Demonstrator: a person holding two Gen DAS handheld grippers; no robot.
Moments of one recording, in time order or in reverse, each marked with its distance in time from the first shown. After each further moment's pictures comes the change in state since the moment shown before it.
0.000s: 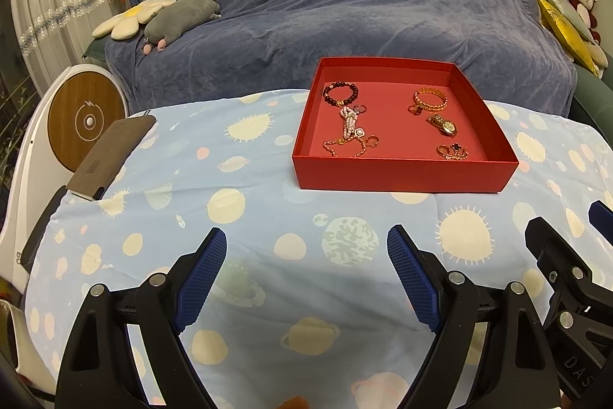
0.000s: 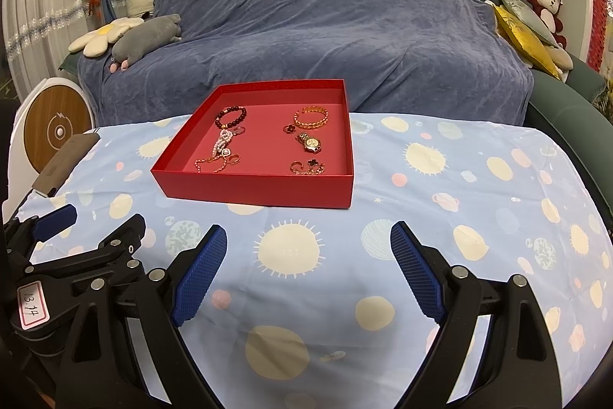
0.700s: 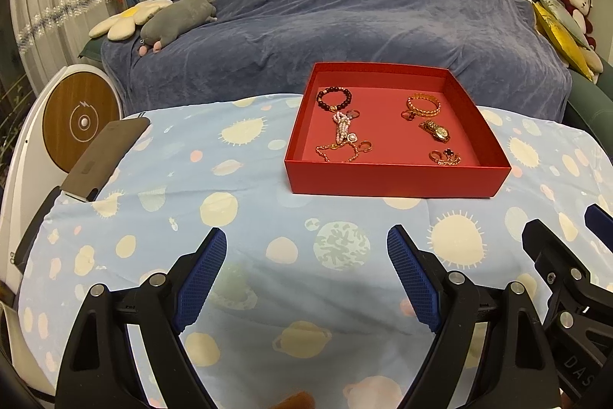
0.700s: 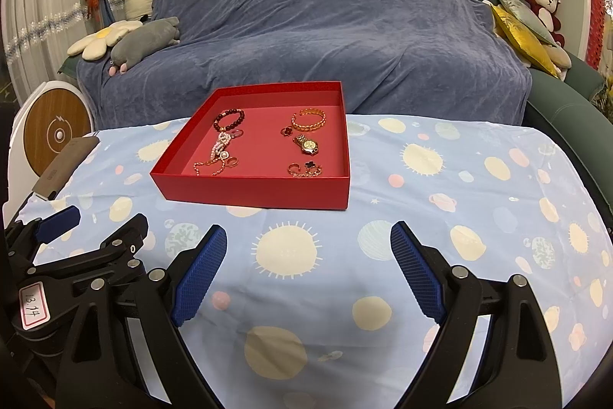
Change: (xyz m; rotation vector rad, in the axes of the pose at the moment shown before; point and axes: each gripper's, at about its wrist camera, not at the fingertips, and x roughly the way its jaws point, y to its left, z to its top) left arm -0.001 -0.003 0.000 -0.011 -0.021 -0.025; right arm -0.002 -0.002 0.001 0.005 -0.004 -0.001
